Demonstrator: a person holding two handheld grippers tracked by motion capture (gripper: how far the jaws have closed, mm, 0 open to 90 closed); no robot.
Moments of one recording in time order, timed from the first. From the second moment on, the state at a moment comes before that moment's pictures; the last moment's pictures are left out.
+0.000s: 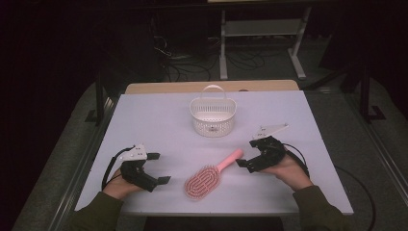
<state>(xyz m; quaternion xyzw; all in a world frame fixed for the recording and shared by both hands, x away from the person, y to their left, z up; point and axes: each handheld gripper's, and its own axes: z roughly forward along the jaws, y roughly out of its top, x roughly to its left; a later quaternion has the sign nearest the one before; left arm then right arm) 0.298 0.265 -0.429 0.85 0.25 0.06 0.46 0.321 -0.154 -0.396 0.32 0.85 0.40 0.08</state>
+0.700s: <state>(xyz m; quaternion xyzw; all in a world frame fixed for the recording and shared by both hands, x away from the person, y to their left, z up) 0.298 0.264 -0.430 0.85 0.25 0.06 0.46 0.337 -0.144 -0.390 0.33 0.85 0.39 0.08</state>
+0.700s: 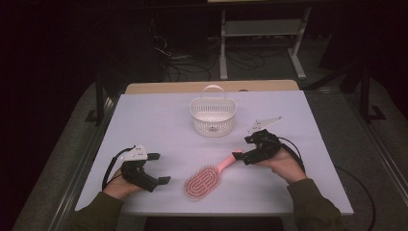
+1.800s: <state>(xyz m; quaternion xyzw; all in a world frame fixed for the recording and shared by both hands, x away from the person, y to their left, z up) 0.298 0.263 -0.432 0.85 0.24 0.05 0.46 0.362 -0.120 -0.399 0.31 0.88 0.35 0.08</state>
